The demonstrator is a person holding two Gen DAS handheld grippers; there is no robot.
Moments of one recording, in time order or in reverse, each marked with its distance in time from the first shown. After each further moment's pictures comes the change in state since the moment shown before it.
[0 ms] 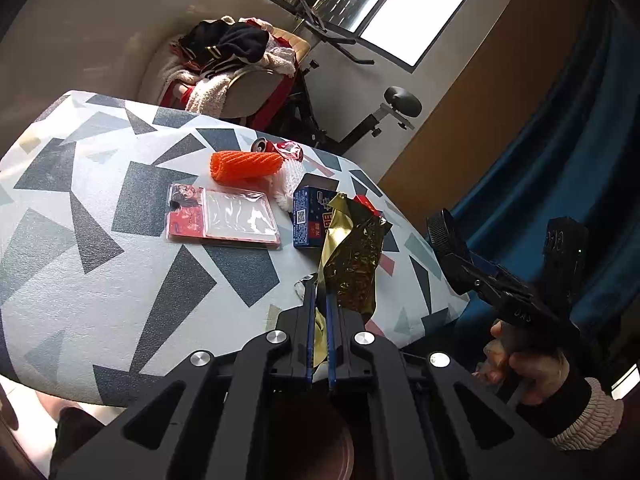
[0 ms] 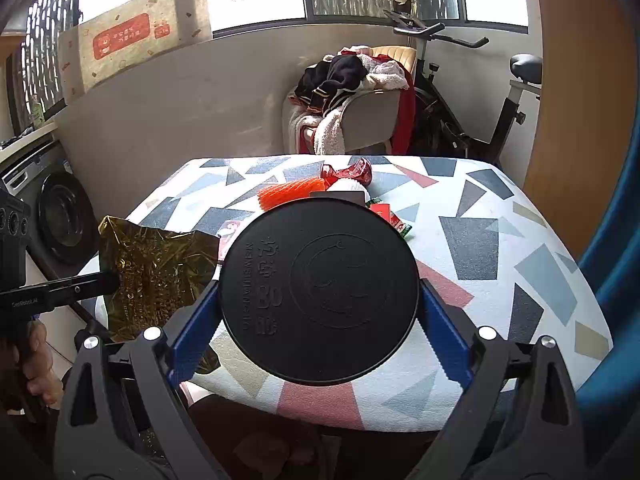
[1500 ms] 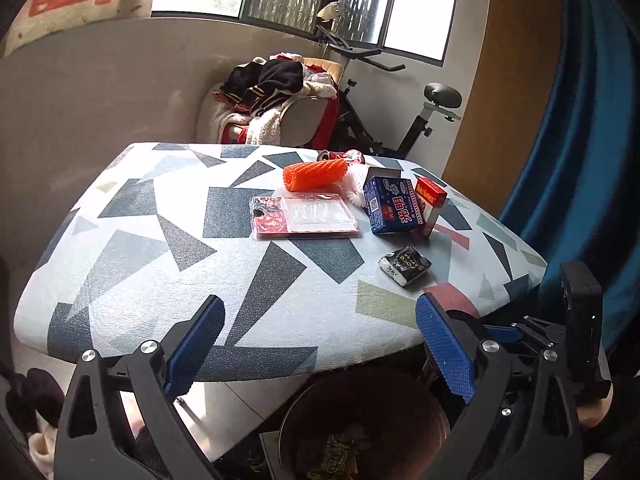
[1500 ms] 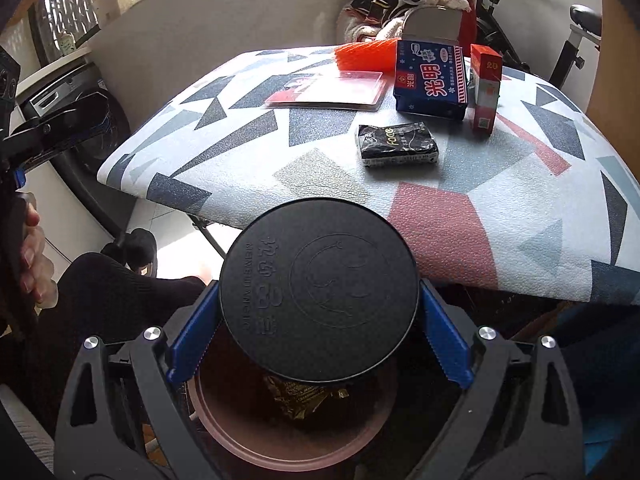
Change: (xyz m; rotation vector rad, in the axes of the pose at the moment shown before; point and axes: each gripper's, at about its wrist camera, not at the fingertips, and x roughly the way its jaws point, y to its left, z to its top) left arm -0.031 0.005 -0.047 0.181 -0.108 0.329; right arm 0.043 0.067 -0.129 -0.090 0.282 0.150
